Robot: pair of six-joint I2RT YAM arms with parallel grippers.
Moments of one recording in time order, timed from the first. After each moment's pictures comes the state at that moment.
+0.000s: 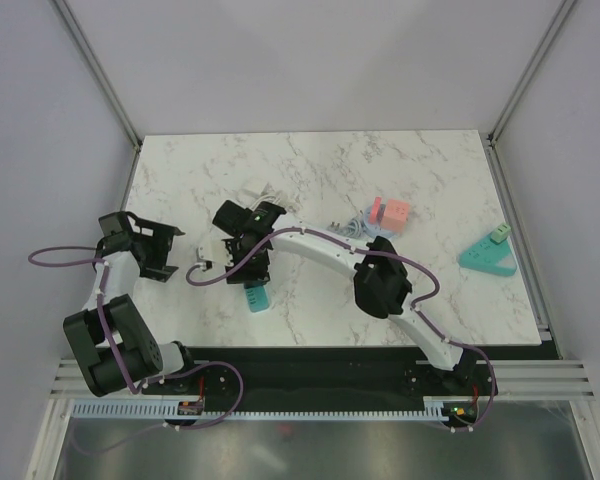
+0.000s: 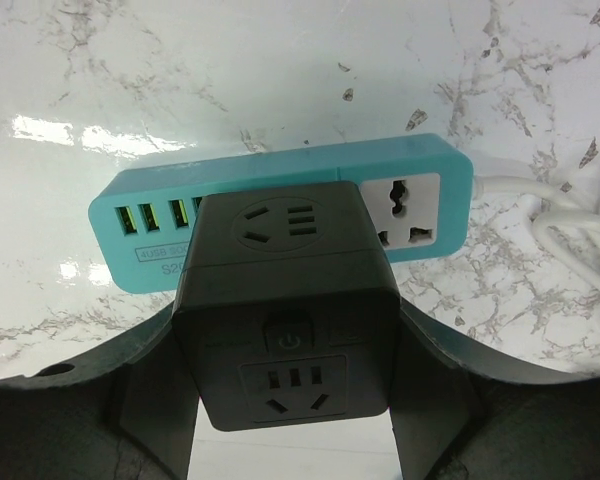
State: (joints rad) left arm 0.42 1.30 0.74 -0.41 0.26 -0.96; right arm 1.05 2.41 2.30 -1.10 -0.19 -0.71
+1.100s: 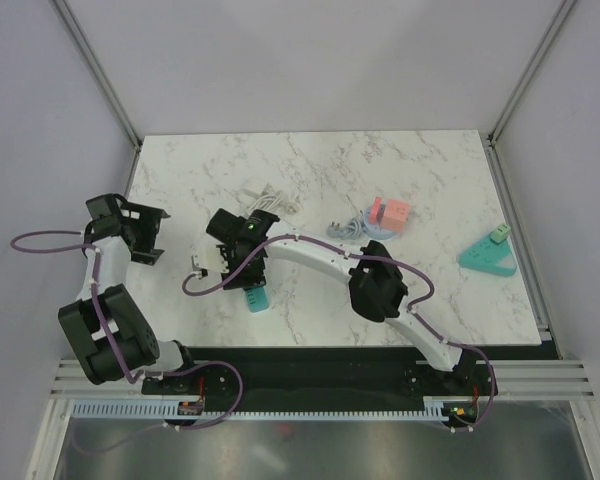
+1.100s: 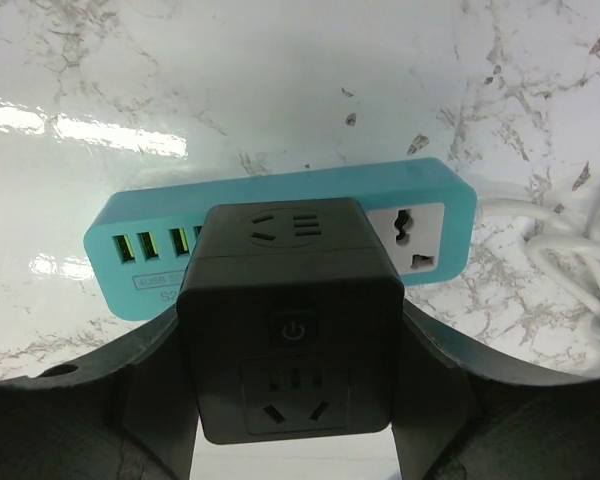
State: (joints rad) left arm 0.44 1.37 0.90 -0.43 0.20 -0.97; right arm 1.08 2.44 2.29 -1.07 -0.12 -0.71
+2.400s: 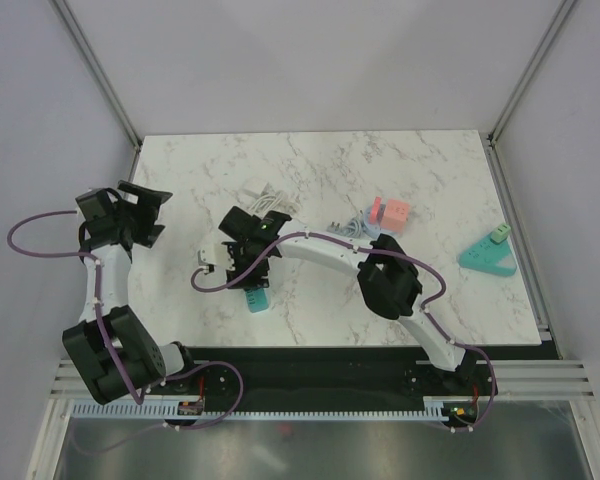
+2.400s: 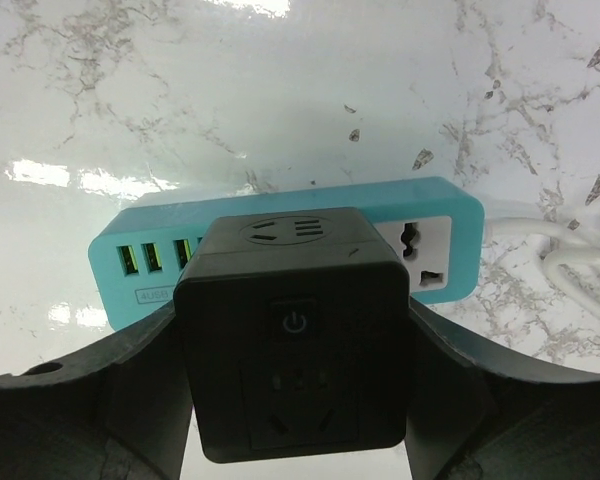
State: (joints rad) left arm 0.44 1.26 0.89 -0.26 0.38 -0.91; right arm 1.04 2.32 2.06 -0.86 -0.24 -0.70
